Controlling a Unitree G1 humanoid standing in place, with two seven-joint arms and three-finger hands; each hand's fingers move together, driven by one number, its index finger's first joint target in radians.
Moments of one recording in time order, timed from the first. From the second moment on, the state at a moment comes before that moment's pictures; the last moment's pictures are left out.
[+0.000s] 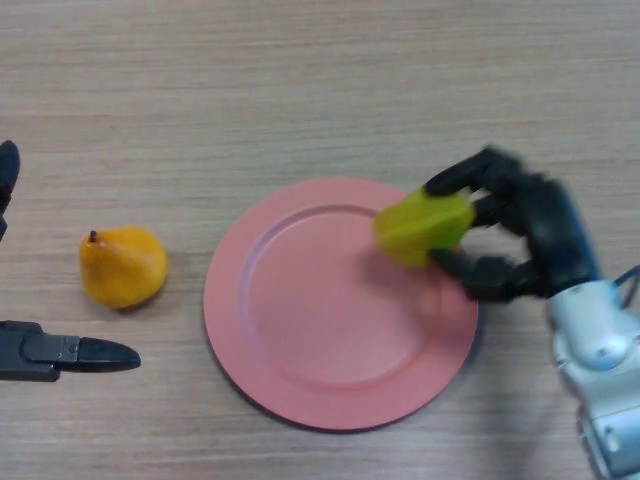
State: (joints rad) left arm 0.09 0.24 0.41 -0.62 -0.14 0.29 -0.28; right arm -0.26 -0.18 0.17 0.07 -0.24 0.14 -0.02
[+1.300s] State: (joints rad) left arm 0.04 0.26 0.29 -0.62 -0.30 0.43 -0.23; right arm 0.00 -0.19 0.05 -0.69 0.12 0.50 0.03
